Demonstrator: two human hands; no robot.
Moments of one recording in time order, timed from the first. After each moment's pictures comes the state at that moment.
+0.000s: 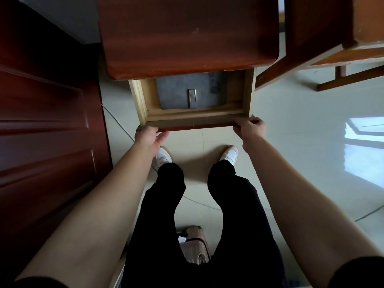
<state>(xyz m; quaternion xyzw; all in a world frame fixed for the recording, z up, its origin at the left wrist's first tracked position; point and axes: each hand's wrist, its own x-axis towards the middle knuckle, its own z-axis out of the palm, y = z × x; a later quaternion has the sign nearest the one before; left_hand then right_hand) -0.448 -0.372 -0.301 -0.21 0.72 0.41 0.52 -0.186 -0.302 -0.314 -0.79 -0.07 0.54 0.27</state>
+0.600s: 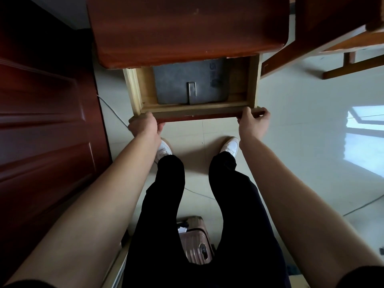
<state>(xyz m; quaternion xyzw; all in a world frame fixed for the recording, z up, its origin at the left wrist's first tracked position) -0.439 -0.355 -0.306 -0.21 0.82 0.36 0.39 -0.201 -0.315 -0.323 -0.85 -0.14 0.43 0.28</state>
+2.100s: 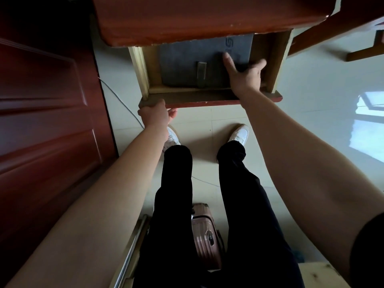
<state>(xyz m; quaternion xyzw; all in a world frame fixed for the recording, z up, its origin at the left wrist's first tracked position) -0.454 -0.366 -0.332 -0.22 0.77 0.38 0.47 -0.266 -0.252 -0.347 -0.77 -0.37 0.51 0.12</state>
